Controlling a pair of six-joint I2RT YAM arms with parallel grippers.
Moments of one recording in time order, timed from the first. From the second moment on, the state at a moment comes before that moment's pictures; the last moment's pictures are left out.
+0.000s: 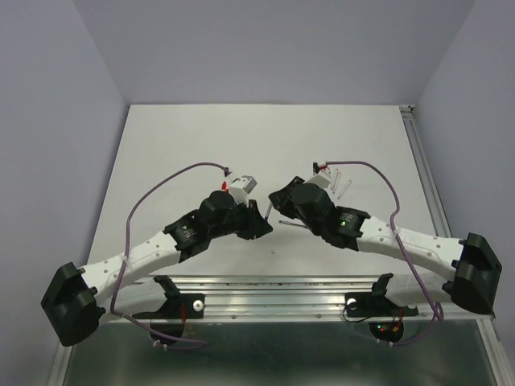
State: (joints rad) left arm -0.86 1.03 0.62 -0.07 0.18 -0.66; right arm 1.00 1.25 0.87 -0.09 0.53 1.14
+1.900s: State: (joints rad) left arm -0.58 1.39 0.79 -0.25 -0.12 -0.75; right arm 0.10 1.41 0.74 -0.19 0.28 0.84
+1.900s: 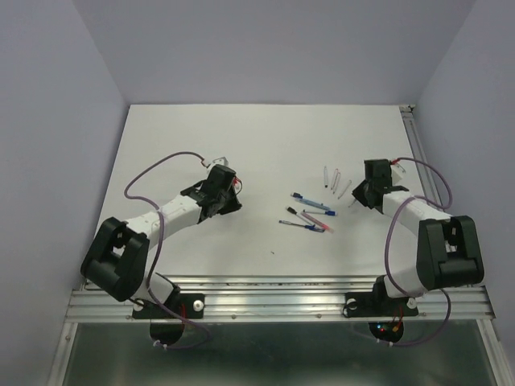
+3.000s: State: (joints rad) left arm -0.54 1.68 1.01 -0.41 -0.20 -0.76; right arm 0.08 1.45 0.67 0.01 0.09 0.75
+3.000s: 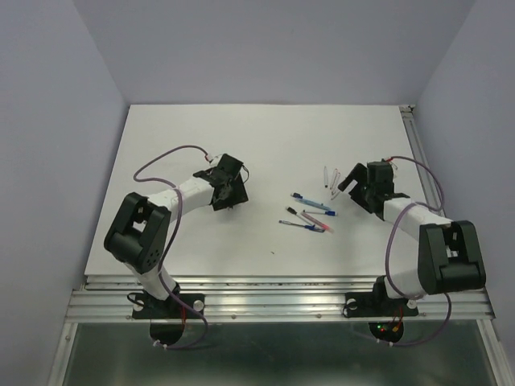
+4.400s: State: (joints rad) left arm -0.57 1.01 0.62 -0.46 -0.22 -0.89; right arm 0.79 1.65 1.02 -0.35 -0.11 0.00
